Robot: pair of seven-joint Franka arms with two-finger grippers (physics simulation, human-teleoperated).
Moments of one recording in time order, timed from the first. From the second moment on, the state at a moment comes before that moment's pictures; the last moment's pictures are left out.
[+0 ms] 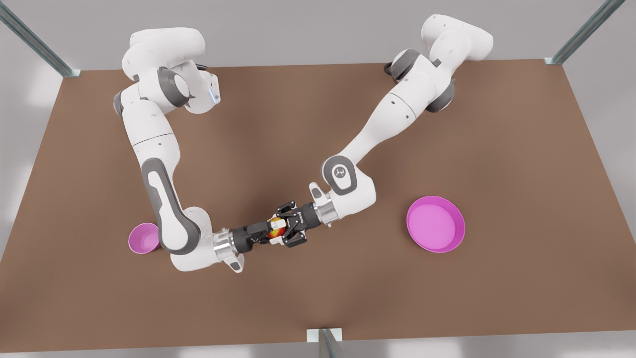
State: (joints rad) left arm -0.54 1.09 -0.39 -0.86 -1.53 2.73 2.35; right arm 0.05 1.02 0.31 -1.11 1.41 1.63 -0.57
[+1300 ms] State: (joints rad) left arm 0.12 0.55 -0.30 -1.24 -0.14 2.00 1.69; right arm -0.04 0.73 0.09 -1.40 1.19 1.61 -0.61
